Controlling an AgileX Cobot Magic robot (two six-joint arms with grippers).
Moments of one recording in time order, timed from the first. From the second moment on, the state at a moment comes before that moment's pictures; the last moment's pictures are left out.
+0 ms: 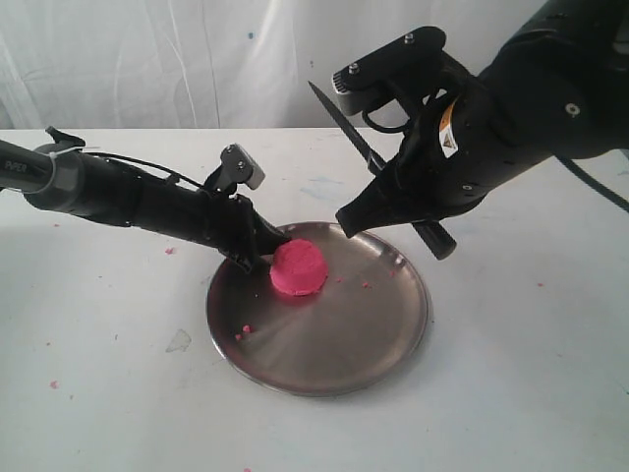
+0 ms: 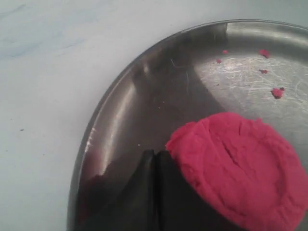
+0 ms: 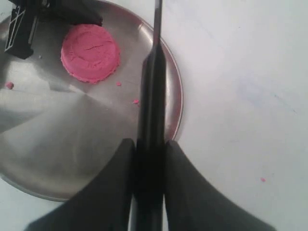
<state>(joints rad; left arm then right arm) -0.21 2.24 -1.42 -1.47 0.73 1.96 0.67 1.45 -1.14 -0.35 0.74 0.30</state>
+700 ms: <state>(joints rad) -0.21 2.22 -1.42 -1.32 0.93 1.84 0.67 1.45 -1.14 -0.35 0.74 0.28</state>
